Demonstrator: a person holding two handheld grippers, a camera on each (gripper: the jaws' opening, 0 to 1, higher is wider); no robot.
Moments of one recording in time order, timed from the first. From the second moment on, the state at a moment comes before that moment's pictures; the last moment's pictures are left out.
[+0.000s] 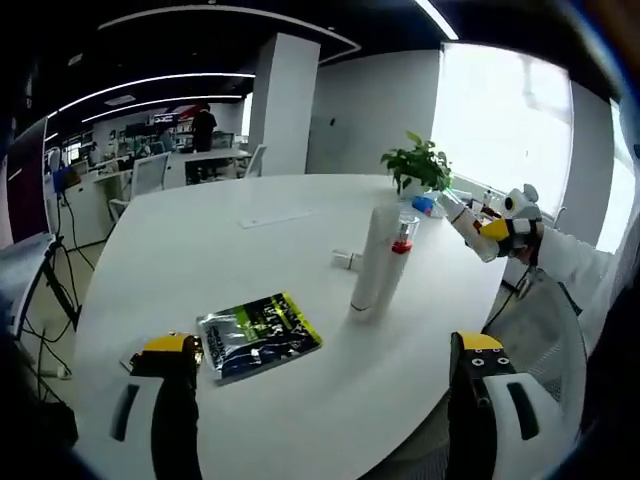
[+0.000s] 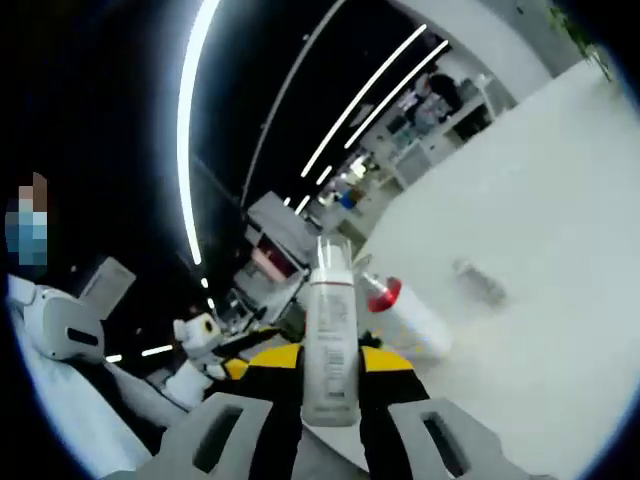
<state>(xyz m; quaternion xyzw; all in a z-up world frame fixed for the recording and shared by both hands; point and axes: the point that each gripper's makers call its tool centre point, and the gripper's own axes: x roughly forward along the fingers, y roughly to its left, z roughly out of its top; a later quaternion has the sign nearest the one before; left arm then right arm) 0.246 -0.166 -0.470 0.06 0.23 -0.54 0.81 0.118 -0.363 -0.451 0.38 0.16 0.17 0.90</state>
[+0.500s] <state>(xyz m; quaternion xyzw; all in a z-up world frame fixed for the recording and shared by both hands) 0.215 -0.204 -0.433 -0.05 0.19 -0.61 0.76 0.128 -0.323 -0.441 0.36 0.17 0.23 0.89</state>
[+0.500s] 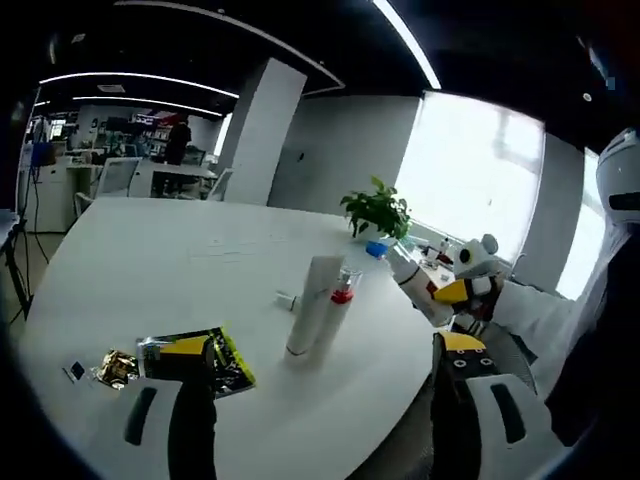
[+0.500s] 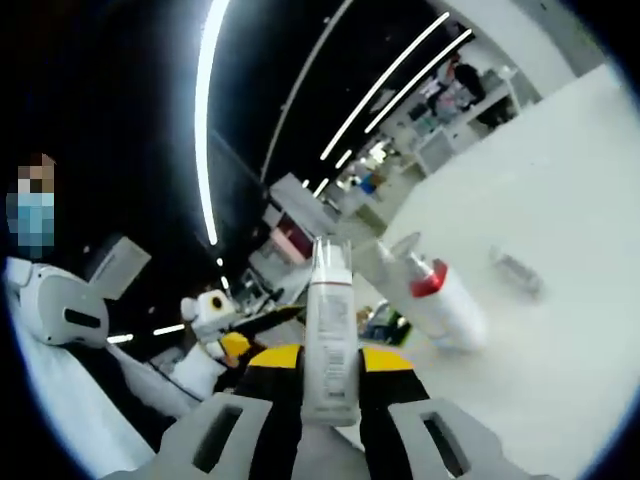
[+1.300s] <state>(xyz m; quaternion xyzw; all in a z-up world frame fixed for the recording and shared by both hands) 0.175 -0.270 -0.393 -0.22 0.21 -0.71 0.63 0.133 -0.269 -0.425 0.33 0.18 0.33 0.87</state>
